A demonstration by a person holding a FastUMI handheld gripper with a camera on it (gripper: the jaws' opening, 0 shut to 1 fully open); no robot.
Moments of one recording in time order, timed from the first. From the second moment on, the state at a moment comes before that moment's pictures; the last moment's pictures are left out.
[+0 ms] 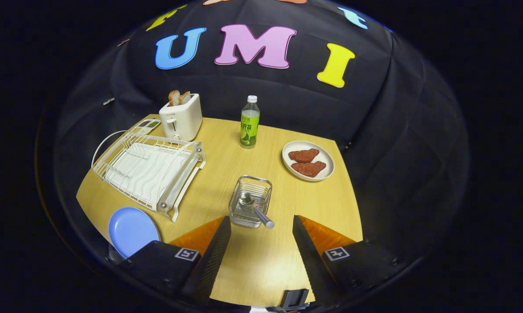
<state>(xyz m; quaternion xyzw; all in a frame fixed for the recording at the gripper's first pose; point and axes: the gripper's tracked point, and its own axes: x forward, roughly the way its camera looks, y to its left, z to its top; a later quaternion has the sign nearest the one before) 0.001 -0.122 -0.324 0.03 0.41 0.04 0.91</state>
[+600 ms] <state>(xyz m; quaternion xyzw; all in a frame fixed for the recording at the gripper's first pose) 0.024 -0.110 -0.382 0.06 0.45 0.06 0.89</state>
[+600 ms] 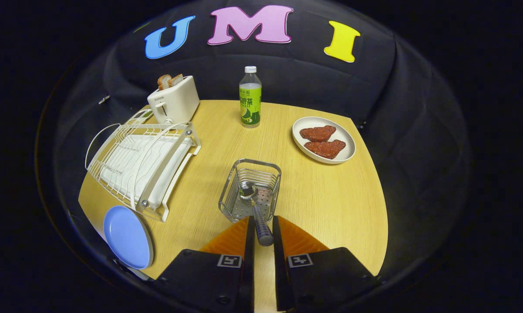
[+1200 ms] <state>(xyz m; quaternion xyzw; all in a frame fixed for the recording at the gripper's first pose) 0.022 -0.122 -0.339 0.11 0.42 0.01 0.90</state>
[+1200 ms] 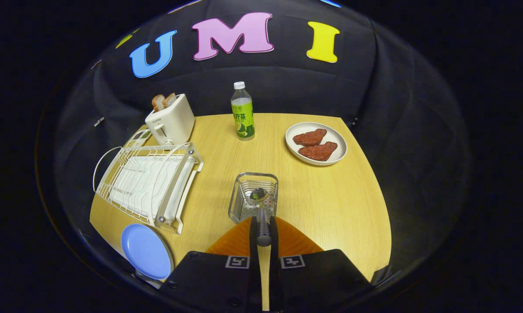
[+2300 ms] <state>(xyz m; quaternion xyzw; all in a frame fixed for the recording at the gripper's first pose) -0.087 0.088 -0.168 0.16 0.34 0.23 0.90</state>
